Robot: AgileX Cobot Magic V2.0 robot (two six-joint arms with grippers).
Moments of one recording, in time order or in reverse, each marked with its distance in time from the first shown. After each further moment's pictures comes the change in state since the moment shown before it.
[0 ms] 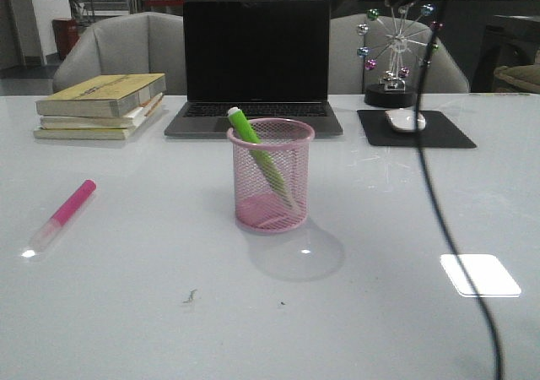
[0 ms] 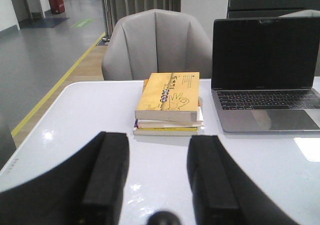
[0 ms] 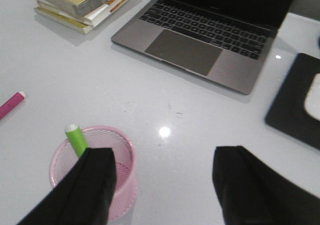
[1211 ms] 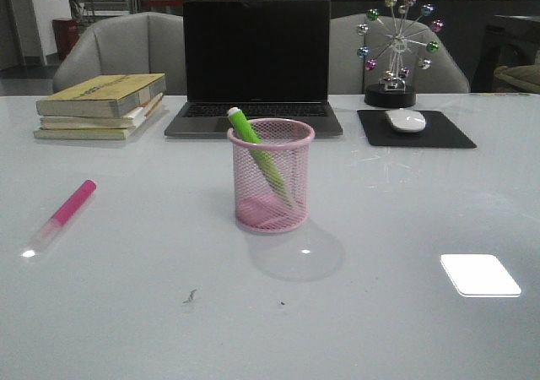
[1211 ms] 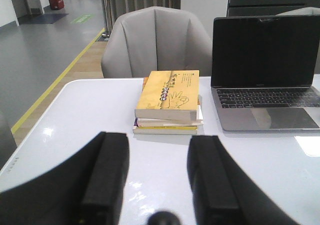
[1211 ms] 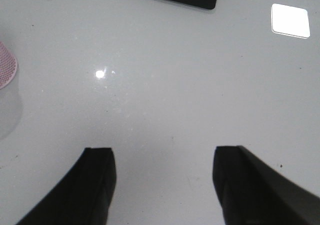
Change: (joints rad) left arm 0.000 0.023 -0.060 0.000 0.077 0.000; right arm -0.400 -0.464 0.328 -0.089 0.342 0.000
